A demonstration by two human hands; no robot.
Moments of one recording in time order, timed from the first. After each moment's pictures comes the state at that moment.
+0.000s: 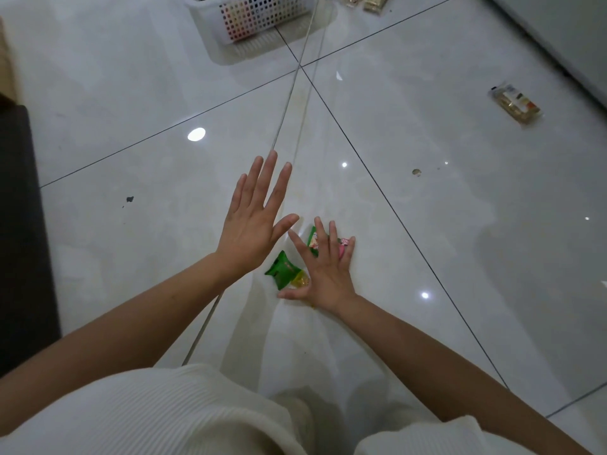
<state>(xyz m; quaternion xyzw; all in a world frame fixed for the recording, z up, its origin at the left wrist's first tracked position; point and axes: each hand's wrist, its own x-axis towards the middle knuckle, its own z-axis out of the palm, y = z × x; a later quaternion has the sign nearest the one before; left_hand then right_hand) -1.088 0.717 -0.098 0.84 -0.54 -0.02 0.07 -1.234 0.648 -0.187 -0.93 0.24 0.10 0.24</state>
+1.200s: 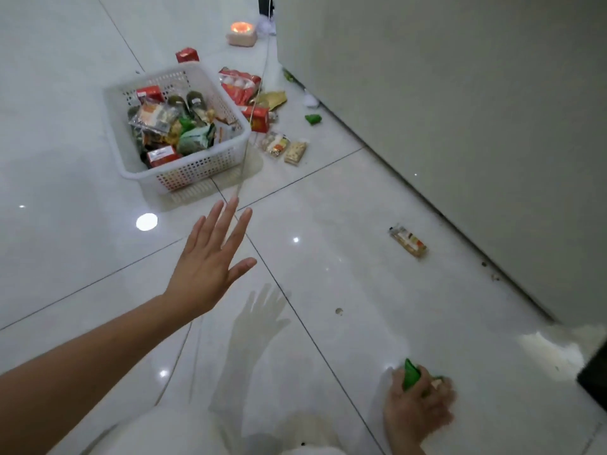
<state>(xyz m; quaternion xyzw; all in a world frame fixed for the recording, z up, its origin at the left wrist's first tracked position) -0.999 0.543 0.002 0.81 -0.59 0.00 0.06 -1.370 0.482 -0.206 -0.63 0.76 -0.06 0.16</state>
